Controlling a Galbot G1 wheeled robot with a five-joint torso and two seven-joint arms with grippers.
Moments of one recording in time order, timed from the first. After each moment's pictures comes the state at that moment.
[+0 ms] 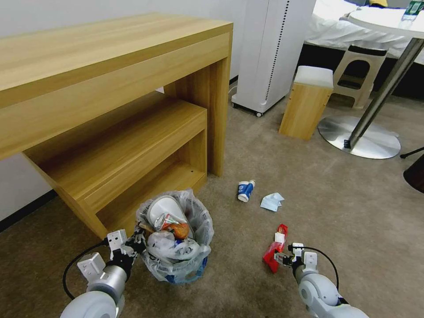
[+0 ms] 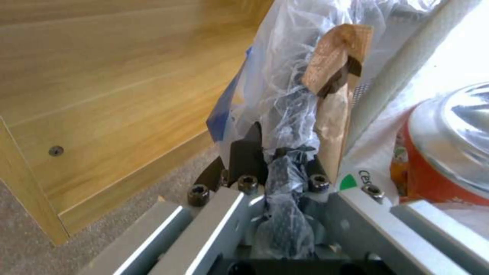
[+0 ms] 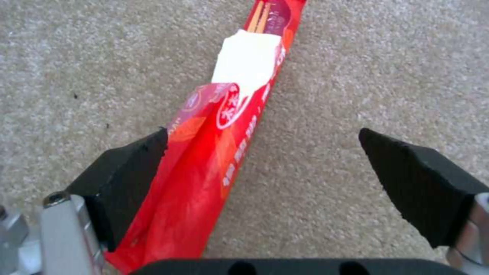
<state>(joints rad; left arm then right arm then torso) 1.66 -1.21 -0.54 -2.19 -0.79 0.31 -0.27 -1.23 1.06 0.17 1.46 0.71 -0.28 0.36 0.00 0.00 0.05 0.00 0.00</state>
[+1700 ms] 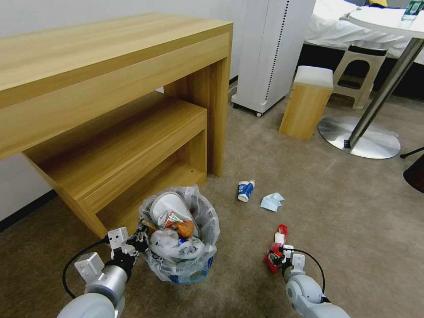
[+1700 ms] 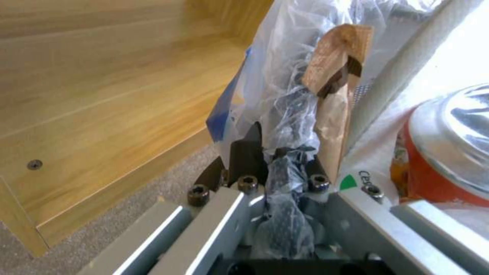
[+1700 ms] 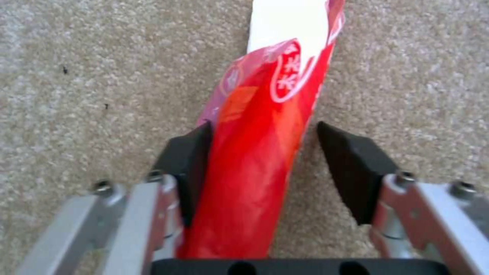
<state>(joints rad) 1.68 -1.20 -0.54 -2.26 -0.81 0.32 -0.28 -1.18 1.17 0.17 1.30 0.62 -0.22 0.32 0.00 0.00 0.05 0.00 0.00</state>
